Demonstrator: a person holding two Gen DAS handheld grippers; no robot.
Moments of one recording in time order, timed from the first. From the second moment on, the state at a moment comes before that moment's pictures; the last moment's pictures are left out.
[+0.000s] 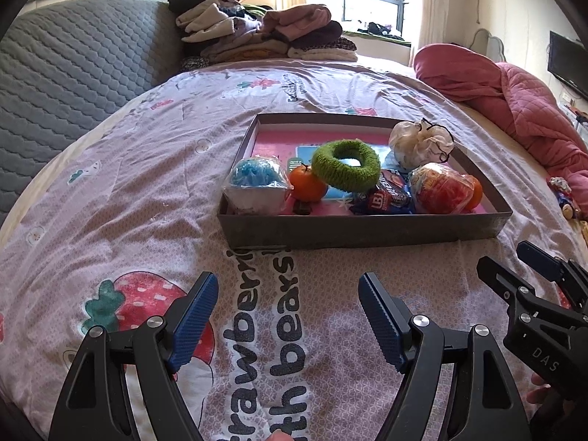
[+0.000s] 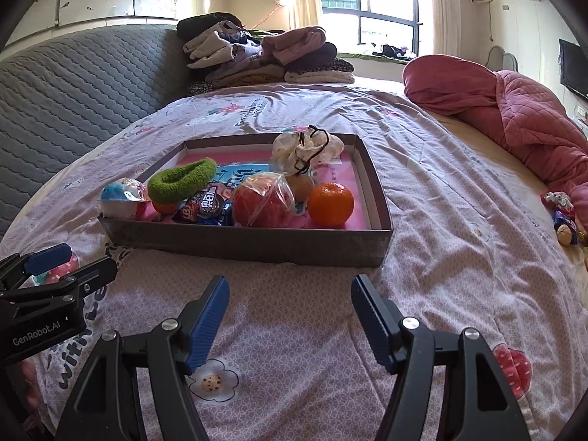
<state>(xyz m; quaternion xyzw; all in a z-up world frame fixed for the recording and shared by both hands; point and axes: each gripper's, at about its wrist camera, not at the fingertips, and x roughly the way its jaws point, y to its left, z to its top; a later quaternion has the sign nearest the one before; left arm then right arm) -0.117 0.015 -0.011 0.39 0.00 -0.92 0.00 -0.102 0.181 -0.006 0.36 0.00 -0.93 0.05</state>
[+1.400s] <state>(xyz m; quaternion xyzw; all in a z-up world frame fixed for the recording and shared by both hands) -0.120 0.015 -0.020 0.40 0.00 -0.92 0.00 -0.102 0.179 -0.020 0.37 0.01 -0.93 0.05</state>
